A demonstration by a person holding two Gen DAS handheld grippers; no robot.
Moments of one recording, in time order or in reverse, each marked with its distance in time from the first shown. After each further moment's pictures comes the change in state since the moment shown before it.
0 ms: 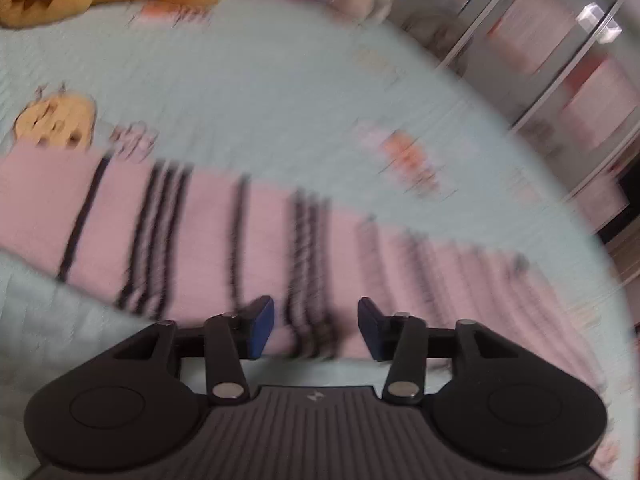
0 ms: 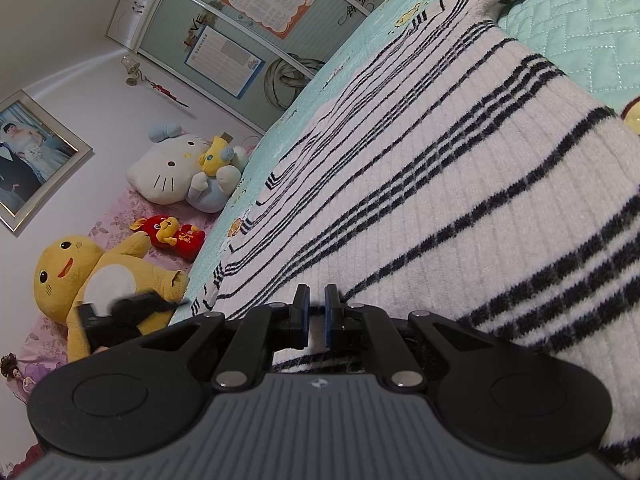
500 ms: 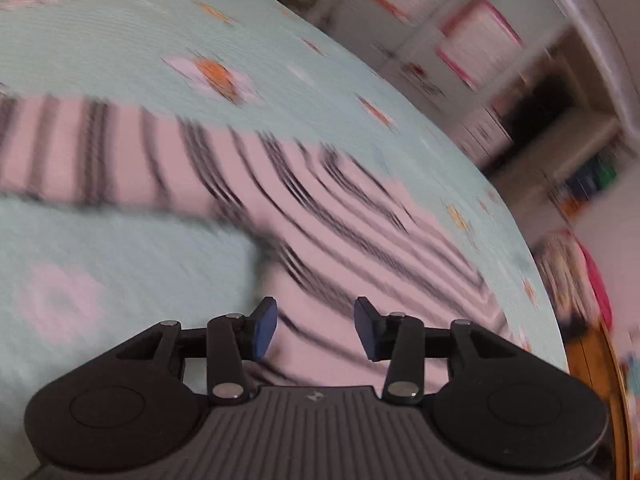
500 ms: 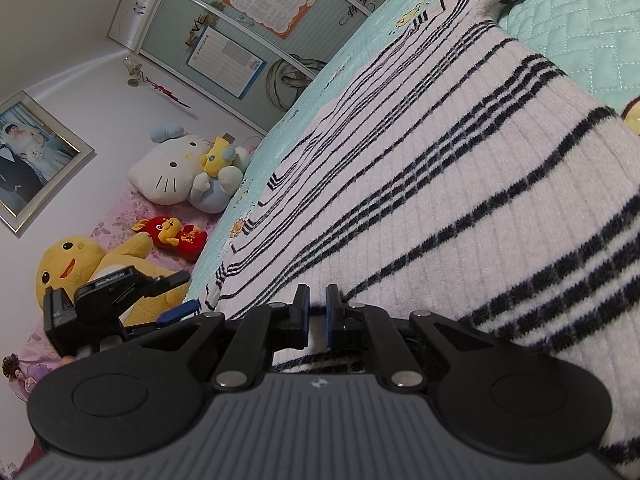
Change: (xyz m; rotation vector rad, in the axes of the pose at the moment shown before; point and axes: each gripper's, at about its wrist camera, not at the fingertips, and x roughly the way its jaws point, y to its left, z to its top) left arm -0.043 -0.084 -0.090 0.160 0.143 -0.389; right arm 0.001 0.001 -0.001 0.001 -0.001 0.007
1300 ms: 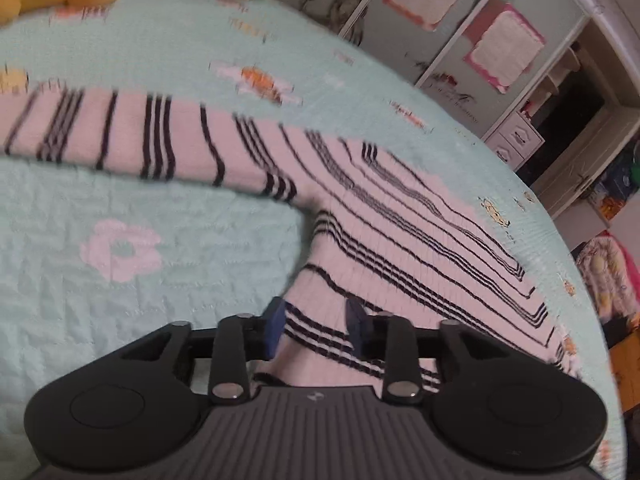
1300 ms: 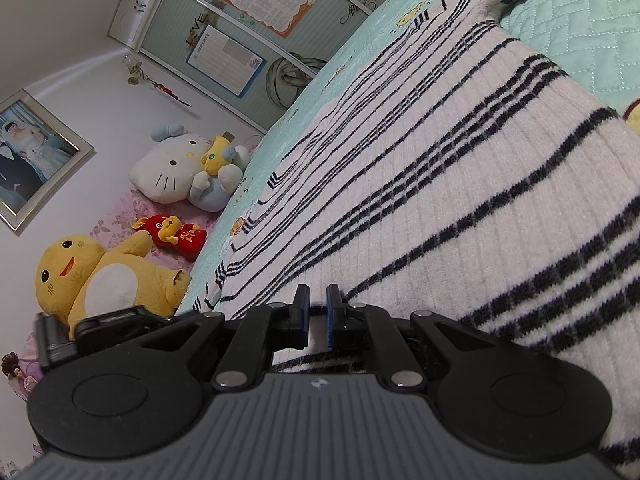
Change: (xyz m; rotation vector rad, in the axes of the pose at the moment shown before) left arm -0.027 0.009 -0.028 0.037 -0.104 0.173; right arm 0.000 0.000 -0.001 -0.005 0.005 -0.003
